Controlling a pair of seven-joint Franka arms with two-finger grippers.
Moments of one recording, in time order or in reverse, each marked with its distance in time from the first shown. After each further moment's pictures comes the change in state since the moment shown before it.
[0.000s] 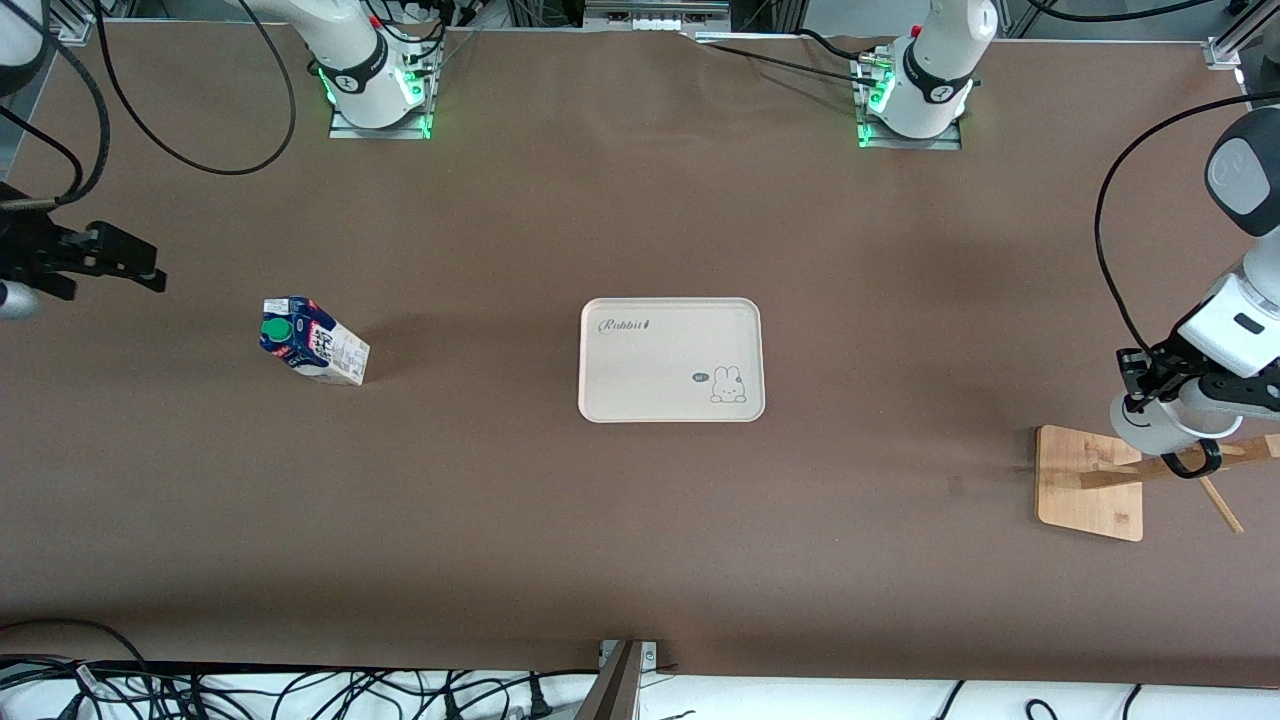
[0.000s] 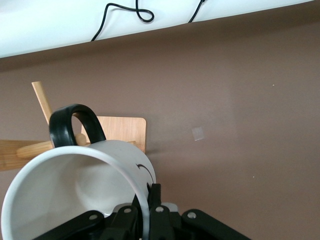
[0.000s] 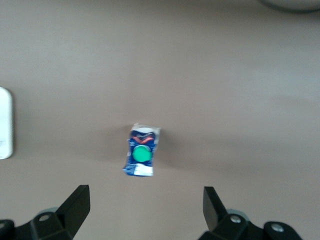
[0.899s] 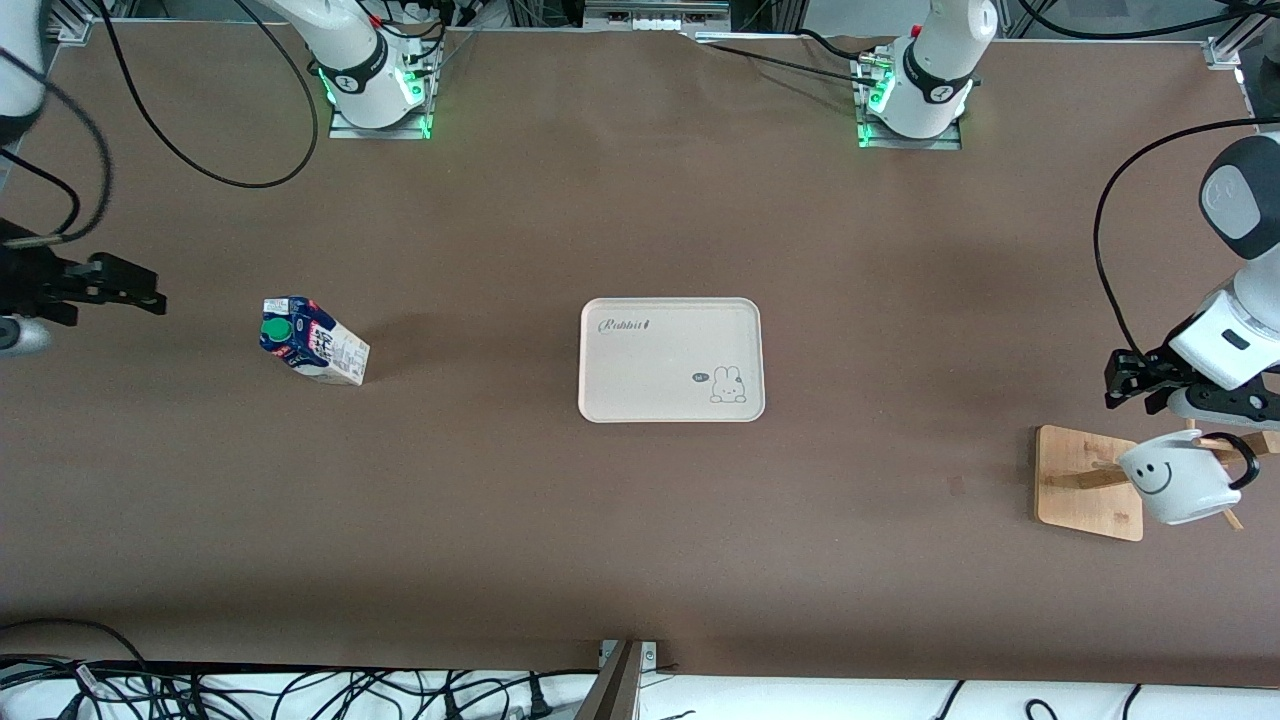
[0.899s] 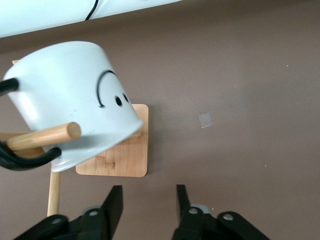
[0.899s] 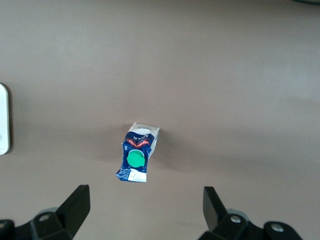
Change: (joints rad) left arm 0.006 0.032 0.009 -0.023 0.000 0.011 0.031; right arm -0.557 0.004 0.560 0.029 -0.017 -0.010 0.002
